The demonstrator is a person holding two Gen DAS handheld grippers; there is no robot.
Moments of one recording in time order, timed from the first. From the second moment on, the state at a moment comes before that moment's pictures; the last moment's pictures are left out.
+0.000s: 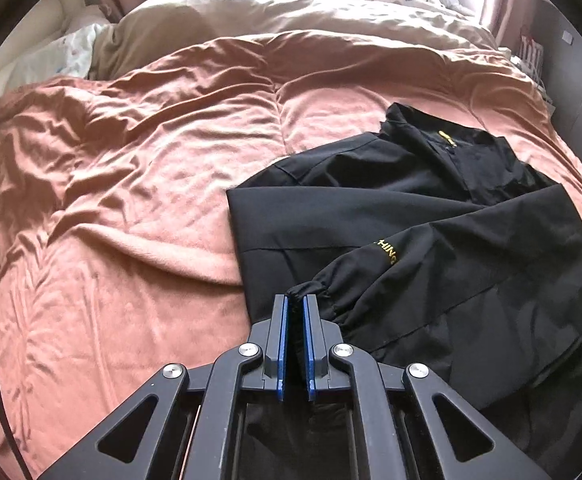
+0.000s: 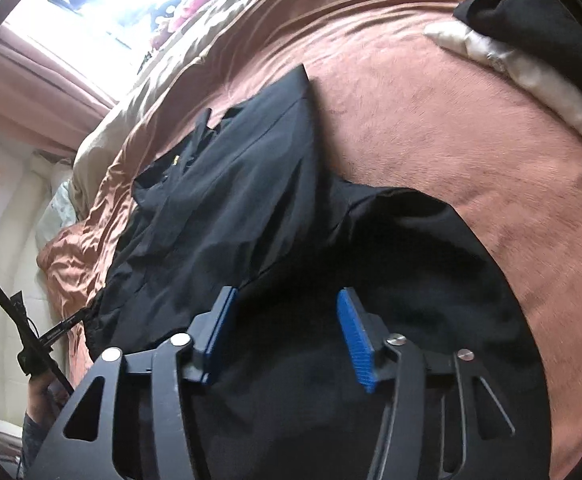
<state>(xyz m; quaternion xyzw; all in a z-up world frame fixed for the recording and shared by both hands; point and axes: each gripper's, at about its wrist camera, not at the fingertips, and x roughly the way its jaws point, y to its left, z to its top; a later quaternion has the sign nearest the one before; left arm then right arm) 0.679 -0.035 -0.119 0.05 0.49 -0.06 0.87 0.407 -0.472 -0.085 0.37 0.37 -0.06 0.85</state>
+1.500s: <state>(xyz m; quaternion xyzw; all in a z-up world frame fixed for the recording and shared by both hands) 0.417 0.055 -0.108 -0.07 0.48 -0.09 0.87 0.219 -0.453 -0.030 0.22 0.38 -0.07 0.90</state>
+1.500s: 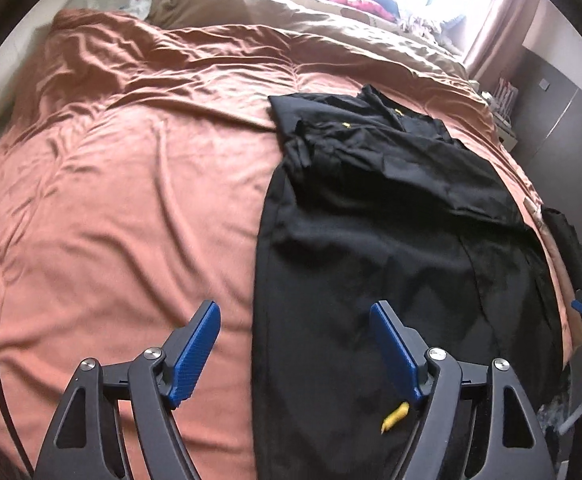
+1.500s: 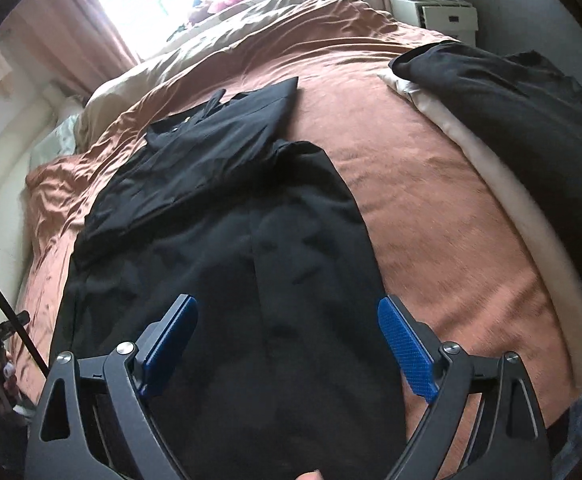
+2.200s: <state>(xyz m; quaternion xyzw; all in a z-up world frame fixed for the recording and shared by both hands) 0.294 0.086 -0.178 -0.16 0.50 -0.11 0.84 0.114 -0.488 -0.099 0.32 0.36 0.01 0.88</state>
